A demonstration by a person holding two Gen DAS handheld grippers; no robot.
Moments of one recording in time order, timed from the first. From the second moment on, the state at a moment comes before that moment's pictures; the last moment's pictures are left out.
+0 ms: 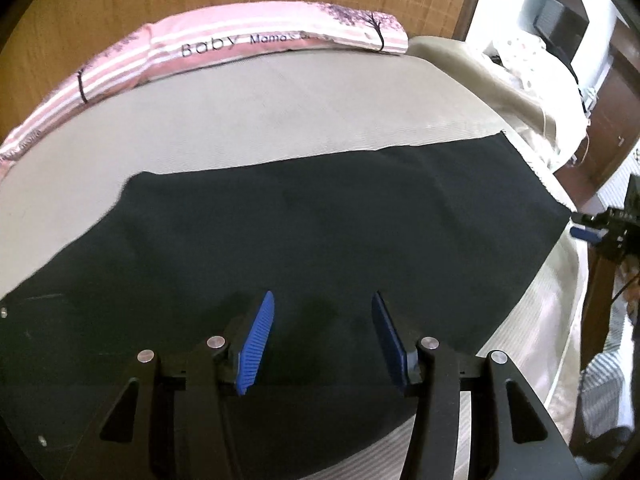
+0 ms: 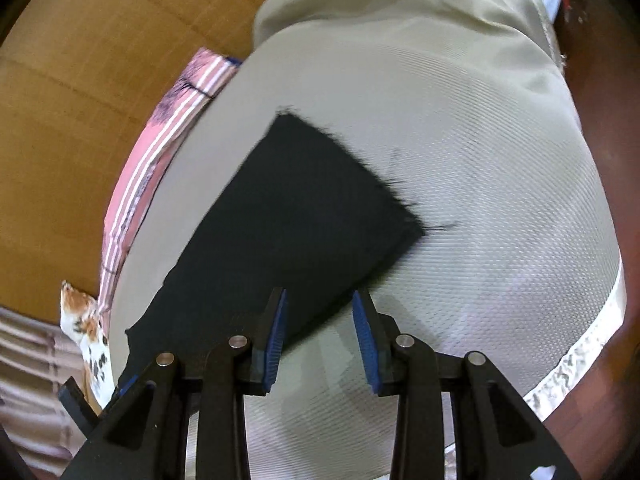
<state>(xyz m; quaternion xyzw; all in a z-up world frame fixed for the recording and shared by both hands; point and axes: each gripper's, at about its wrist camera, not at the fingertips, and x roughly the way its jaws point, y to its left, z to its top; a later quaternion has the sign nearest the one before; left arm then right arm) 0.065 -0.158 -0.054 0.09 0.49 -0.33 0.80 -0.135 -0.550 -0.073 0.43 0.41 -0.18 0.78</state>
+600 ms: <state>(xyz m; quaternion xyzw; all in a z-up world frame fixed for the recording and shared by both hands) 0.065 -0.194 -0.078 0.13 0.50 -0.31 0.80 -0.120 -0.594 -0.101 0.47 0.37 -0.17 0.78</state>
